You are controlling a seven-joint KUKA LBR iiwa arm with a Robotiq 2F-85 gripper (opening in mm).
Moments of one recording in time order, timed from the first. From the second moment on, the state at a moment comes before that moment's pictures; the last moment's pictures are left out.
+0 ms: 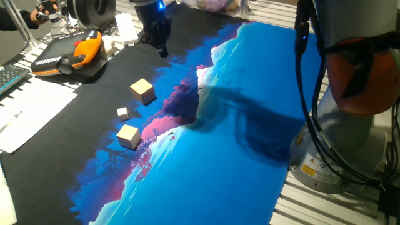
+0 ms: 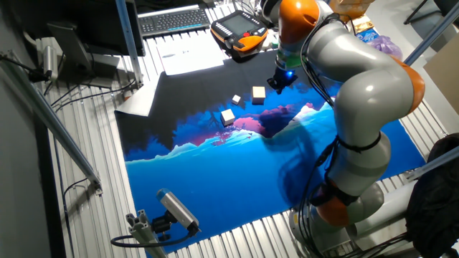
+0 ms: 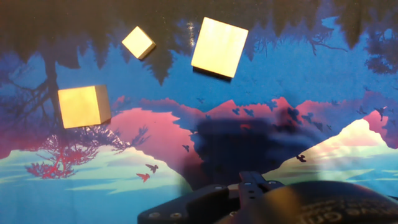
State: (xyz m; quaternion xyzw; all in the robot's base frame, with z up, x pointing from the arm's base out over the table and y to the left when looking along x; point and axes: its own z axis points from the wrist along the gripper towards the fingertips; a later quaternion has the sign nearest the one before) arm 0.514 -0.002 0.236 0.00 -1.00 0.01 0.06
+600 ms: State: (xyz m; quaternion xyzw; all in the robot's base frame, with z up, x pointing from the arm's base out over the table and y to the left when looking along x) arm 0.514 -0.003 0.236 0.00 -1.00 0.00 0.03
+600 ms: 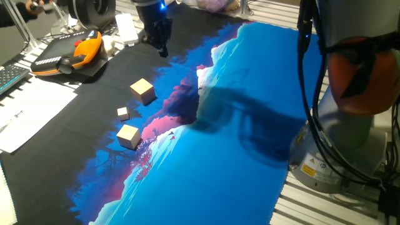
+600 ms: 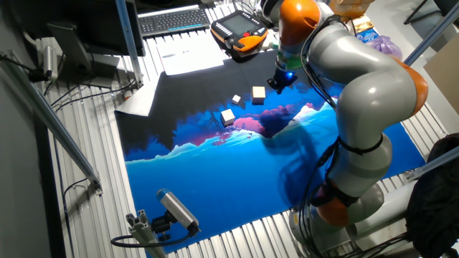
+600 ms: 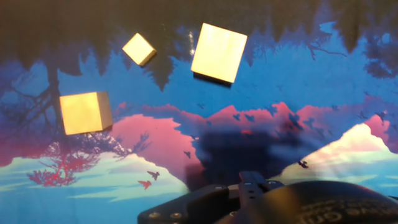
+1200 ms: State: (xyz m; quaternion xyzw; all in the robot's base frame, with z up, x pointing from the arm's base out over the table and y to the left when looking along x) arm 0.515 -0.003 0.236 0.02 -1.00 -0.01 0.00
